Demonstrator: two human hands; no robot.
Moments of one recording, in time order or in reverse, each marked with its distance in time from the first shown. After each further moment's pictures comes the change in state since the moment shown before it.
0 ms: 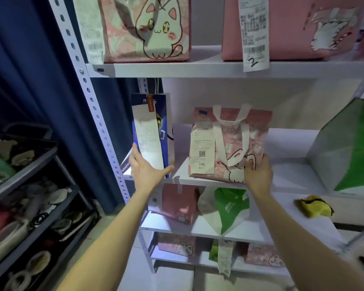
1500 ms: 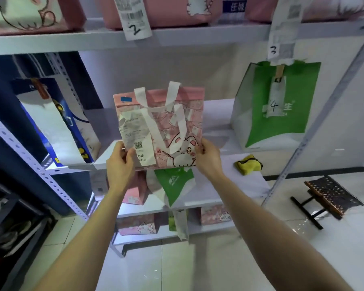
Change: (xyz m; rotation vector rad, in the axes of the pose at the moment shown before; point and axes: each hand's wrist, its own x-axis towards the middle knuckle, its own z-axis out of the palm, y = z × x) left_hand -0.104 0.073 0.085 -0.223 -0.119 0.211; right_hand -0.028 0.018 -0.113 0.131 -0.291 0.020
